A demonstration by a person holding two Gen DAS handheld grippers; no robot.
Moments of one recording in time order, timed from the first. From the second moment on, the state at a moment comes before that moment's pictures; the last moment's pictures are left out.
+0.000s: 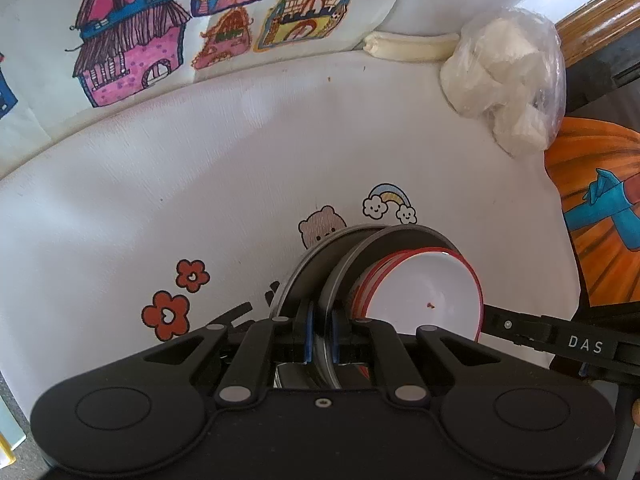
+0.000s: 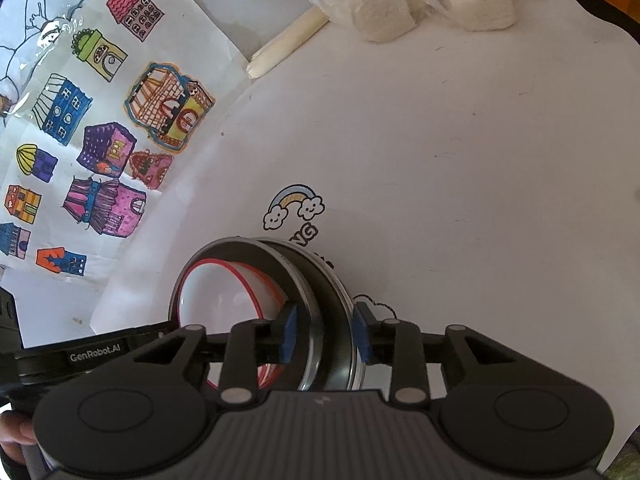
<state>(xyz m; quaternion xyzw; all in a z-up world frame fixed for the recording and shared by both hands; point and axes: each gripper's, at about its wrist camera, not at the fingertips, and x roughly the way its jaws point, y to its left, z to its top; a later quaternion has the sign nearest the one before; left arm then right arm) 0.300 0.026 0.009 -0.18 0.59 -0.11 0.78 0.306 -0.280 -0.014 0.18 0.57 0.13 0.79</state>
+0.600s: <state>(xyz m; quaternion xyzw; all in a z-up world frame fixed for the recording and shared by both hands) 0.285 0.026 0.043 -0.18 0.53 -0.12 0.82 0.296 -0.288 -0.003 0.18 0.56 0.12 0.80</state>
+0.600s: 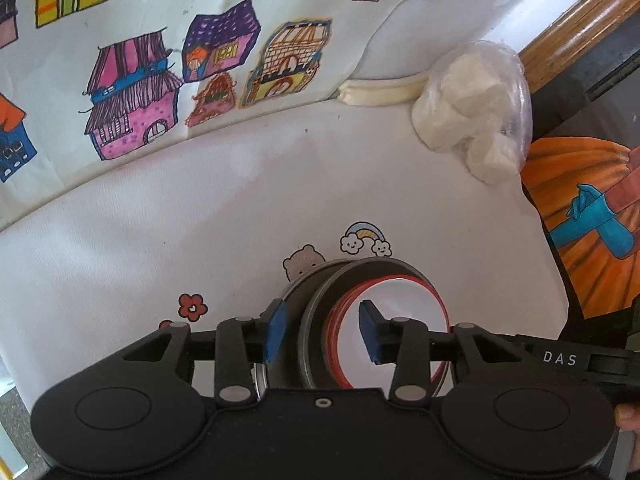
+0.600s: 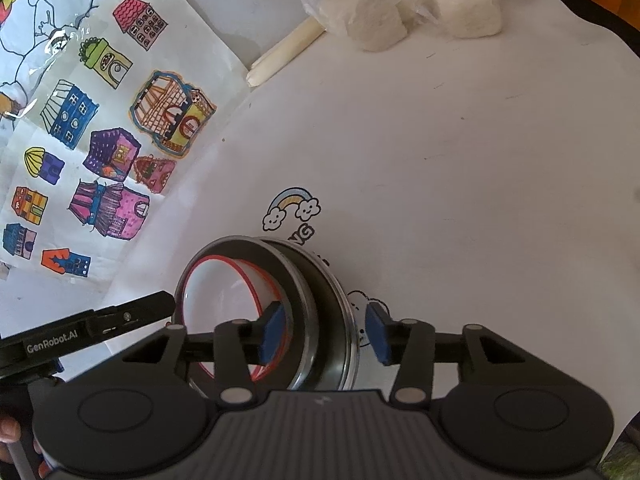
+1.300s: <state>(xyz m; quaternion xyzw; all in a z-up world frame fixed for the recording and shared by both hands) 0.259 0.031 0.062 -0.16 0.50 -0.12 0.84 0.274 -0.294 0.023 0.18 0.54 0.12 0.82</state>
